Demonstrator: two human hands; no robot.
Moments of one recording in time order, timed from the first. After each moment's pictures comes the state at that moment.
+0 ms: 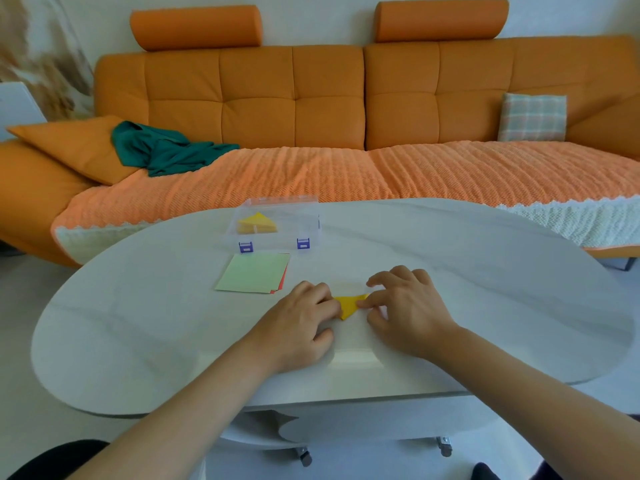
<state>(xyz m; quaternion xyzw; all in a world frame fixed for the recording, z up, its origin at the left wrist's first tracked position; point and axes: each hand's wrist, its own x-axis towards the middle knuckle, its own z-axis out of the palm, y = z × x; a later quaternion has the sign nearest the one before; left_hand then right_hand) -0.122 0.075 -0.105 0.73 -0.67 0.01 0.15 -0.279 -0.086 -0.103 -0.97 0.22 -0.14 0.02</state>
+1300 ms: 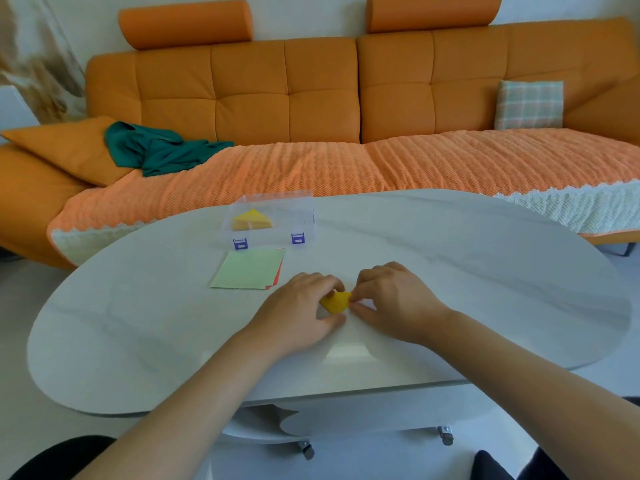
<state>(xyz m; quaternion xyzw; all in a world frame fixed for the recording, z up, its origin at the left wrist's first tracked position) -0.129 0.063 -0.092 0.77 -0.61 -0.02 0.21 -0.270 -0.092 -0.100 -0.98 0.08 -0.17 0.06</state>
